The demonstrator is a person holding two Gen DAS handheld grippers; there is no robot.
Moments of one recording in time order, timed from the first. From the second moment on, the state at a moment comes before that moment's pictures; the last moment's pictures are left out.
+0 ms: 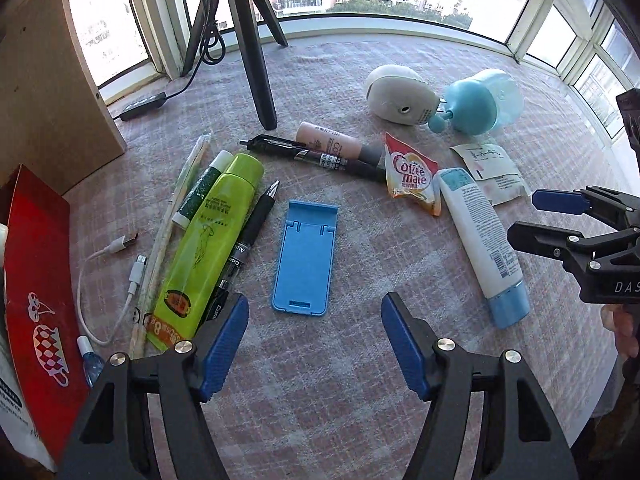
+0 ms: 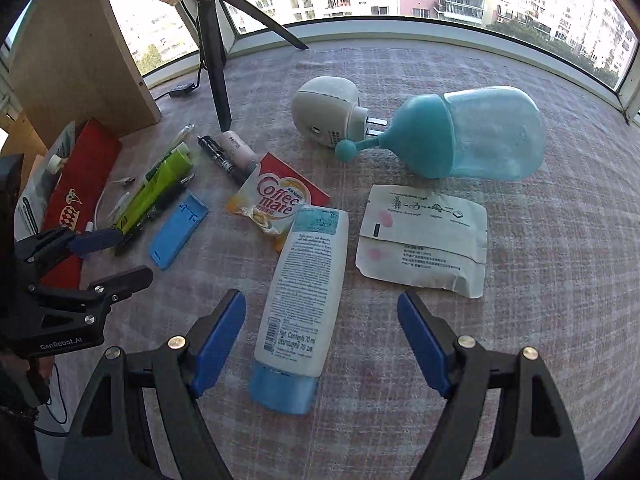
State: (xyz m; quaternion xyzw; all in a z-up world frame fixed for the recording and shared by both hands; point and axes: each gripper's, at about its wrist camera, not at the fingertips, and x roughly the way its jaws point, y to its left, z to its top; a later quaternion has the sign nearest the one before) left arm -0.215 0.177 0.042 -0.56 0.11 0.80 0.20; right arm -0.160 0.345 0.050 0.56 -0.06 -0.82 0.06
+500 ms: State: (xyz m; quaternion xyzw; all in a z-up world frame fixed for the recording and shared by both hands) left arm -0.239 0.192 0.017 -0.57 0.13 0.79 0.21; right arm -0.180 0.334 0.032 0.59 -0.05 -0.81 0.05
